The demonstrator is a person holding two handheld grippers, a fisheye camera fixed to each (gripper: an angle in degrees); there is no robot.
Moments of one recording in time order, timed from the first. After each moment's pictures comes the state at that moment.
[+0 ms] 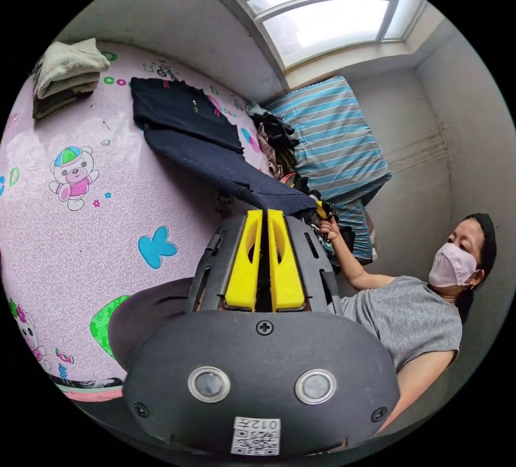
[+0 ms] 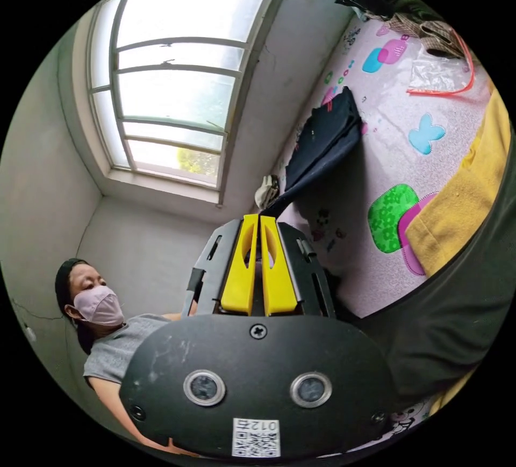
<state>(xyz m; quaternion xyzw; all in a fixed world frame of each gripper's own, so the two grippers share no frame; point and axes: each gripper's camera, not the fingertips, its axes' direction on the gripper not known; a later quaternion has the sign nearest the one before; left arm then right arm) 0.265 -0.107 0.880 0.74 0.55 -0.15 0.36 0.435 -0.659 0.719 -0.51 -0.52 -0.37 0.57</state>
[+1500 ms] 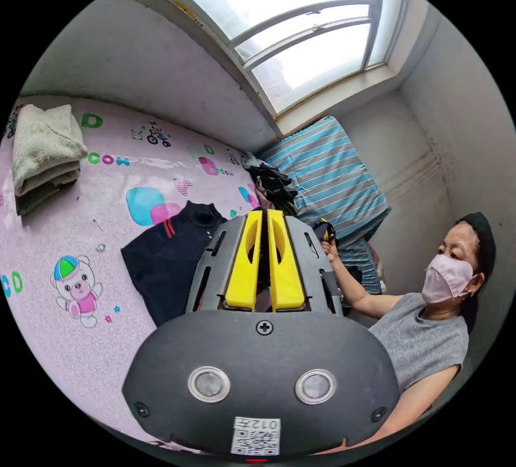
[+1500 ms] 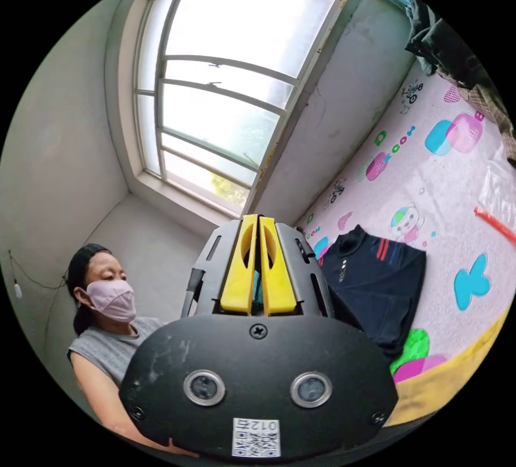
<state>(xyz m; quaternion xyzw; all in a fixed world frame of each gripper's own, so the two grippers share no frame) 0.119 -0.058 0.853 0.78 0.51 -0.21 0.30 0.332 -0.675 0.725 -0.43 -0.64 -0.36 0.53</state>
